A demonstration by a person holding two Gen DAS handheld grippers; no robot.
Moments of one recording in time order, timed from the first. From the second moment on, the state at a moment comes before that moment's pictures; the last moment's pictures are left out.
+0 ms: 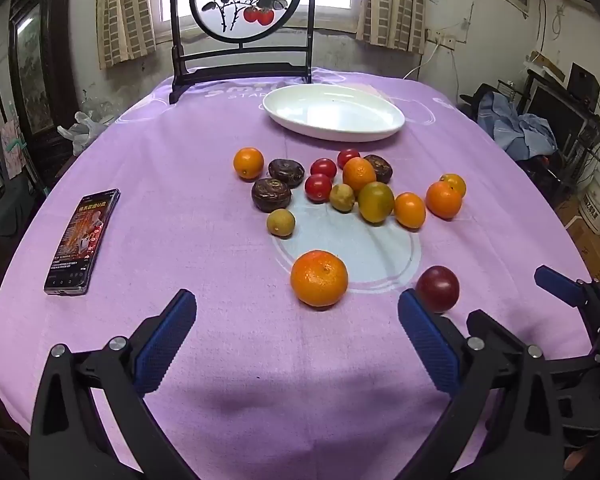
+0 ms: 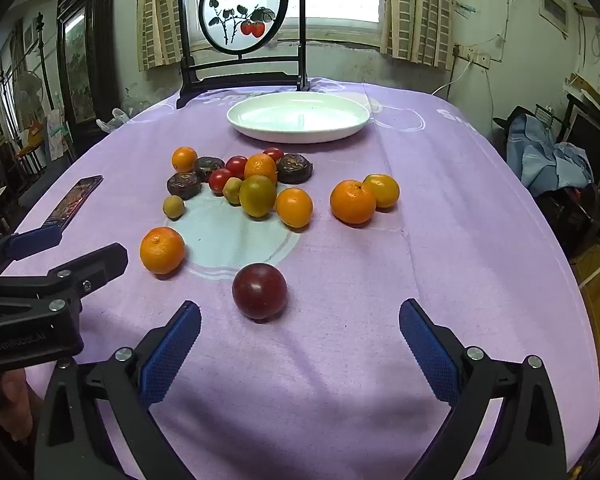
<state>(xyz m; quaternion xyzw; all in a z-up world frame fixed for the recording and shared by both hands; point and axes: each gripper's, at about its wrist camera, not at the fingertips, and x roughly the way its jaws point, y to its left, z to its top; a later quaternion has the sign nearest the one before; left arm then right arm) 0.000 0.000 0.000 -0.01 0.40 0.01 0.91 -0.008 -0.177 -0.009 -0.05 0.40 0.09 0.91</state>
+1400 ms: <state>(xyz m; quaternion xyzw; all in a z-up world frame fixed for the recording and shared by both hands) -0.003 0.003 0.003 -0.02 0.40 0.01 0.92 -0.009 -0.172 -0.014 -0.04 0.41 0.10 0.91</state>
